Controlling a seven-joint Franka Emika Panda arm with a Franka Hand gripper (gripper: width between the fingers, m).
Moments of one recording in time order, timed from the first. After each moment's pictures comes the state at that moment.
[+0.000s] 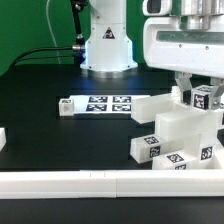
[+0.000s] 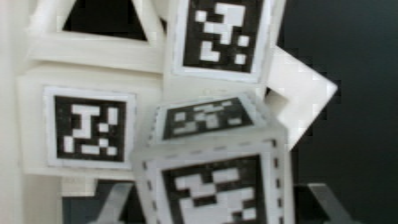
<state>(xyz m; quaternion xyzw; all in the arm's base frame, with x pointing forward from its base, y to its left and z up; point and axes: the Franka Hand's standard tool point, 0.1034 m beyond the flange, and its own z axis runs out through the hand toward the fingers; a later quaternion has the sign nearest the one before) 0.629 0.101 0.109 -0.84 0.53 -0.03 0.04</state>
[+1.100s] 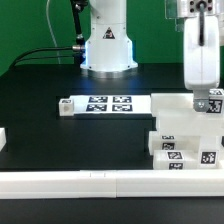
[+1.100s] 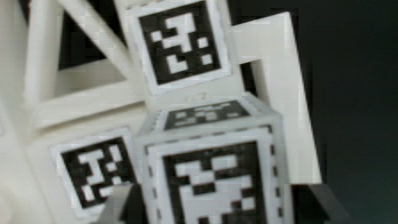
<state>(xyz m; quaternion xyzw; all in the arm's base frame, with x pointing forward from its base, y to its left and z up) 0.630 0.102 0.109 -0.58 0.81 0.00 0.07</state>
